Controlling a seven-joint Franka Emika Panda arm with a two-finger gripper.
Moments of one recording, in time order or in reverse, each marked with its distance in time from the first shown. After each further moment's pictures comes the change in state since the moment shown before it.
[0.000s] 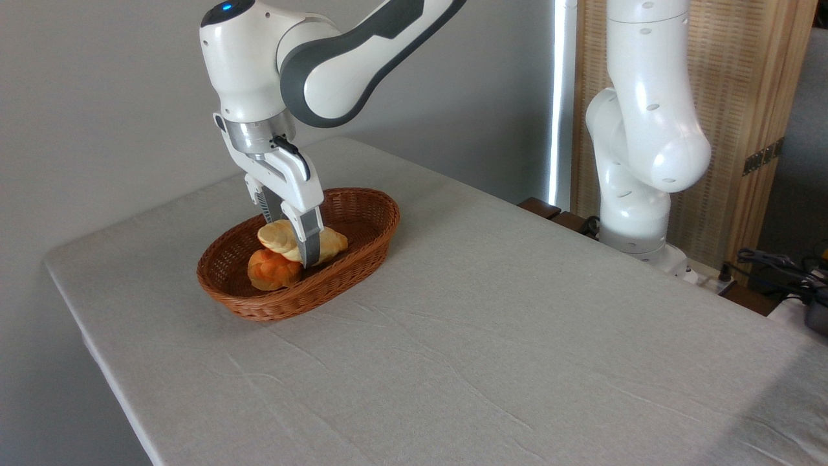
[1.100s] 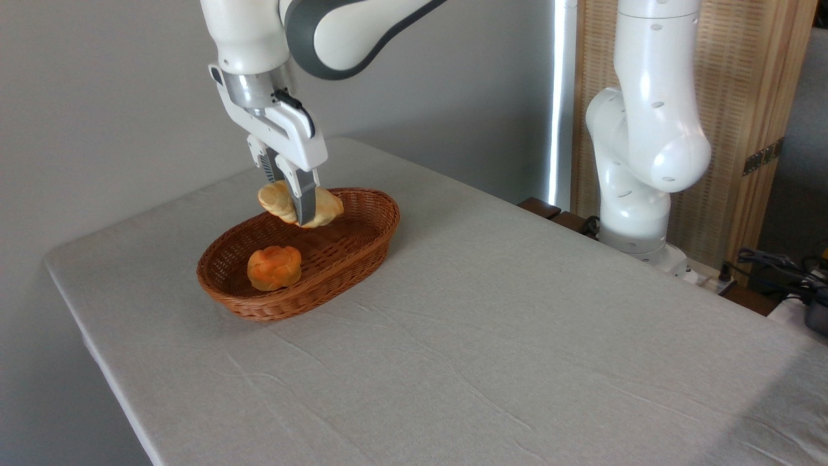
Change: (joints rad) arm 0.000 -0.091 0.042 0.070 -0.066 -0.156 0.009
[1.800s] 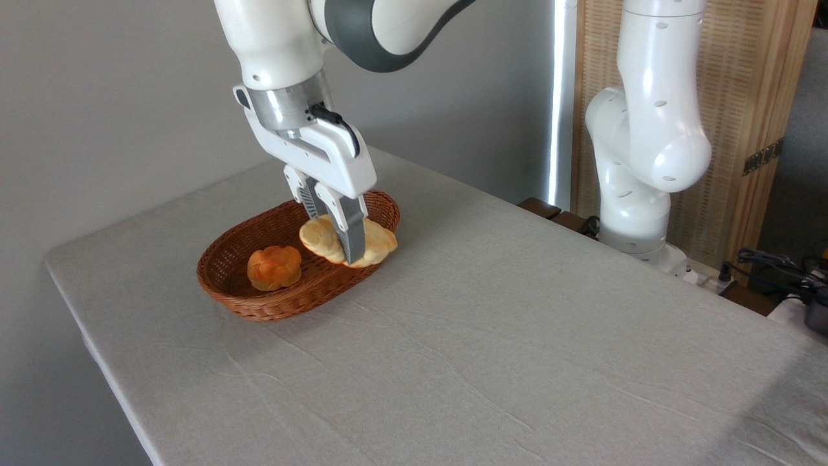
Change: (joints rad) arm 0.008 -0.031 0.217 0.001 0.150 -0.142 0.206
